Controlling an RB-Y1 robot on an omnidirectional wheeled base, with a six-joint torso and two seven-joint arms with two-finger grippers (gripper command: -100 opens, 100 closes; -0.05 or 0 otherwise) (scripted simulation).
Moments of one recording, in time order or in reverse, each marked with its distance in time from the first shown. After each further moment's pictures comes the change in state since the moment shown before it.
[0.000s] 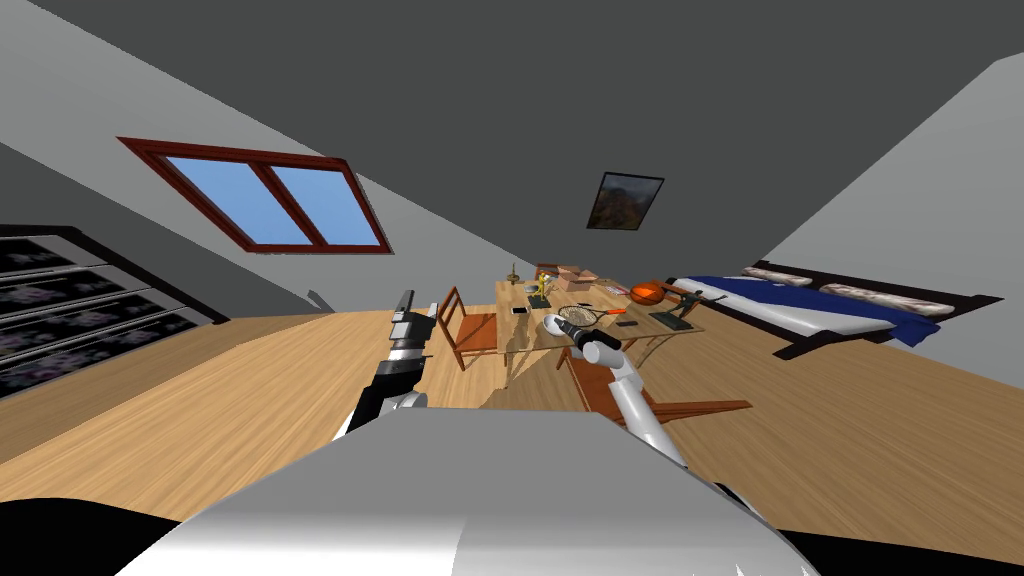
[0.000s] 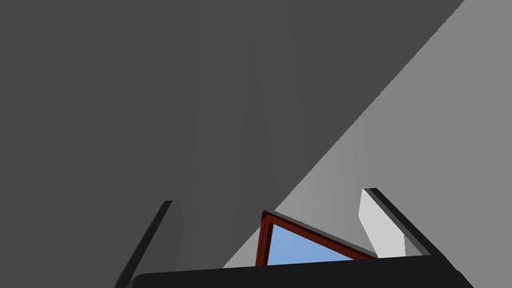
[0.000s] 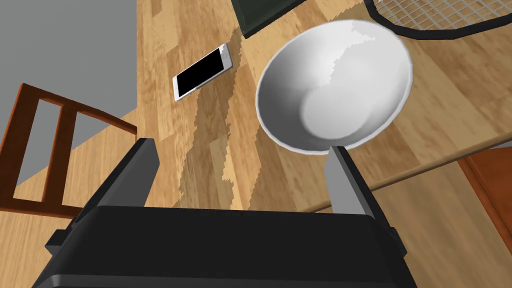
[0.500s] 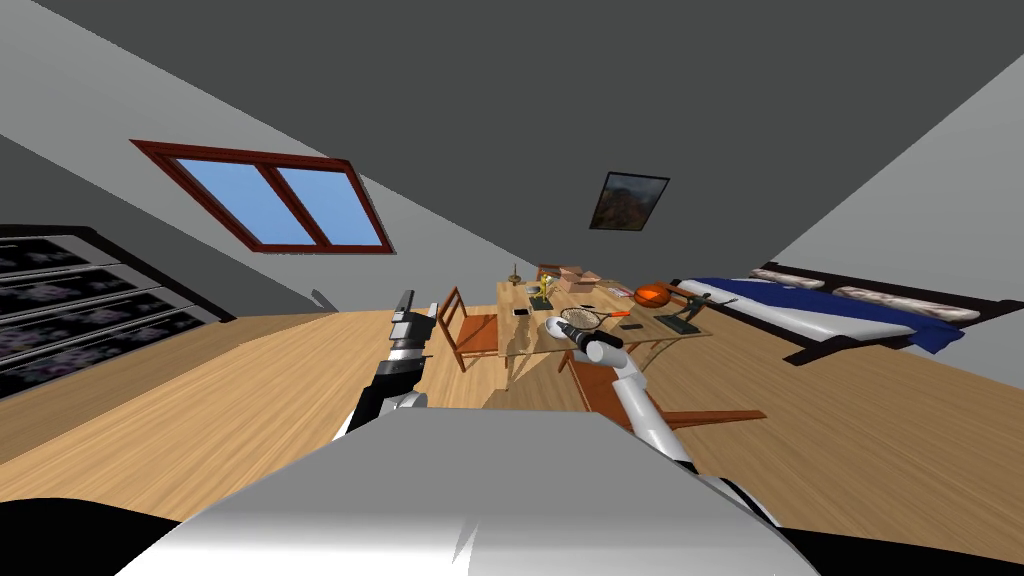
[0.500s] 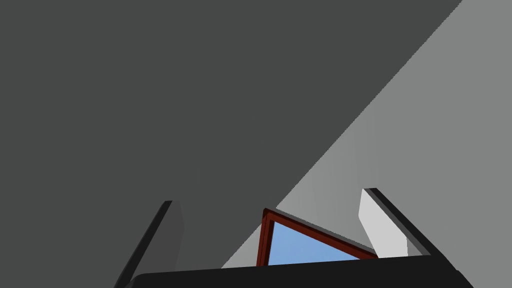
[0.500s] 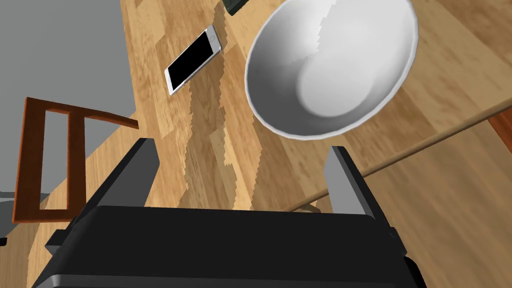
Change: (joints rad) left arm 0.000 0.000 0.000 0.000 0.000 0.000 0.000; right arm -0.018 -0.039 -0.007 0.062 -0.052 0.072 -0.126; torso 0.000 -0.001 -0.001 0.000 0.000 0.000
